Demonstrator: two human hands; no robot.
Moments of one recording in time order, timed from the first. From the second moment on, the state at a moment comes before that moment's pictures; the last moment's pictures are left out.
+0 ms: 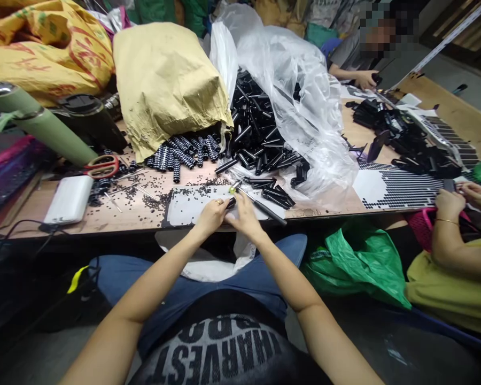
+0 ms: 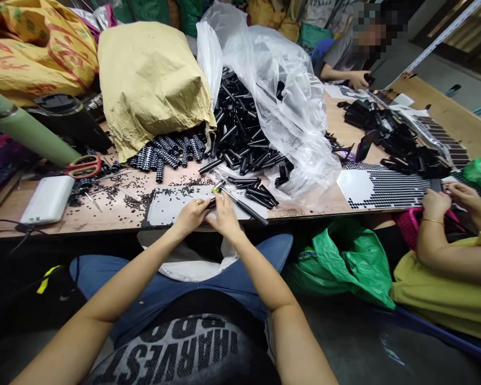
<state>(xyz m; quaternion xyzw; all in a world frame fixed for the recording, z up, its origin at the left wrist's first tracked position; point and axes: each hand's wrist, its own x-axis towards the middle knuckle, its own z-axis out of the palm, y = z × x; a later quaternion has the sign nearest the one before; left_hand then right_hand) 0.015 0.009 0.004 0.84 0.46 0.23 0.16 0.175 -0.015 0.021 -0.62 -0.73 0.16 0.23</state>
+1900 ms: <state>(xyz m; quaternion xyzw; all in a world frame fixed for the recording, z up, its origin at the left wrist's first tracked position) 0.046 0.144 0.032 0.73 0.65 0.17 0.11 0.228 -0.007 0.037 -0.62 -0.71 0.09 0.31</state>
